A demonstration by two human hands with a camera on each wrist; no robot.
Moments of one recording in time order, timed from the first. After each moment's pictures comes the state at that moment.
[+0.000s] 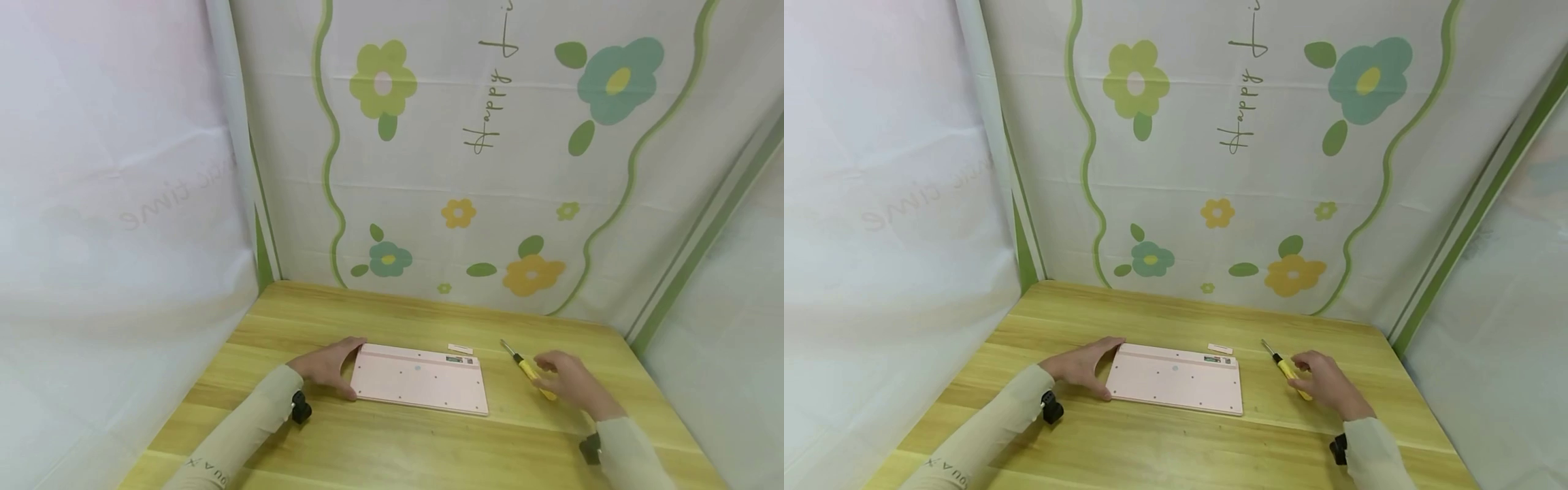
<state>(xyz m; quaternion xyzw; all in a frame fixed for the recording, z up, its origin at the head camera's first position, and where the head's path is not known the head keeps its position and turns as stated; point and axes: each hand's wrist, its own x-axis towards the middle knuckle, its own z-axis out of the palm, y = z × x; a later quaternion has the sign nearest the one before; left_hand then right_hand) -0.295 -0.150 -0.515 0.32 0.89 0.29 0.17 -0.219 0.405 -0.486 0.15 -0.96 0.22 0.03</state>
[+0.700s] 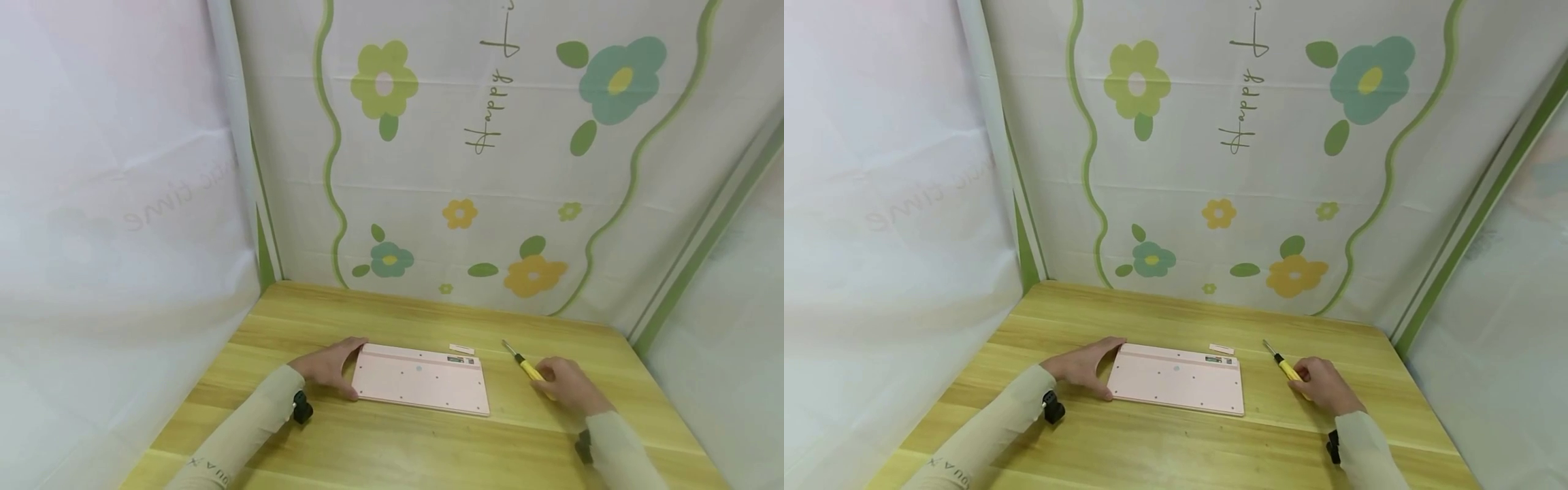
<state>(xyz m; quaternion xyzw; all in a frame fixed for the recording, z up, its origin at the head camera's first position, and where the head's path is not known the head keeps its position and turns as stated) -0.293 -0.150 -0.514 0.31 0.88 0.30 0.18 -0.236 0.412 -0.512 0.12 -0.97 0.21 0.01</state>
